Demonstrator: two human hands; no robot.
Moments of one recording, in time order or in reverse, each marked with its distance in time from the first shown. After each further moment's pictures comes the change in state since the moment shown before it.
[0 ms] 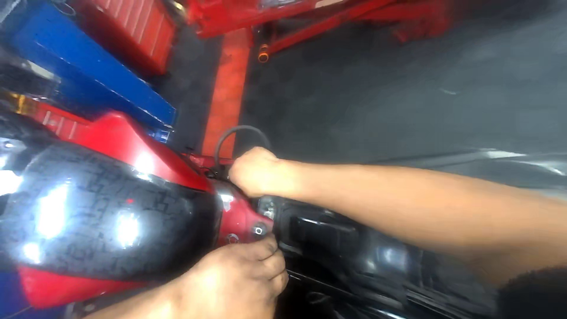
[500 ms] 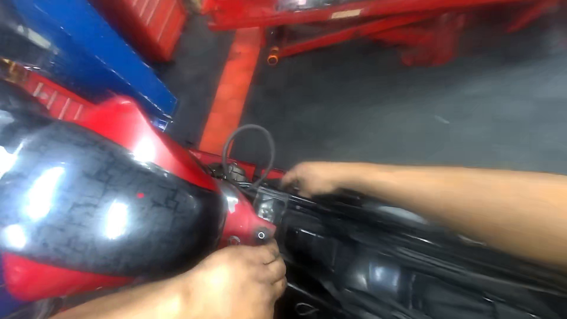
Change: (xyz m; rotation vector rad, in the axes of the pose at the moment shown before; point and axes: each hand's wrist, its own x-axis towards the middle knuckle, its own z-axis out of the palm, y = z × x) left_hand 0.011 -0.003 0.014 -0.059 0.000 -0.012; right_hand -0.028 0.131 0.078 0.505 -0.234 -0.153
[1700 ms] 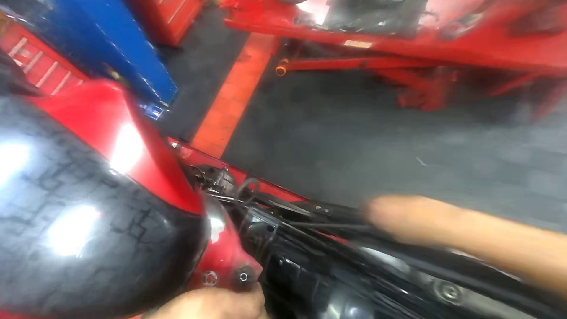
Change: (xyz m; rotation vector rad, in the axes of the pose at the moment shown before) left_hand -0.013 0.004 0.000 -0.006 0.105 -0.085; right_hand -0.116 0.039 -0.033 -0.572 -0.314 0.513
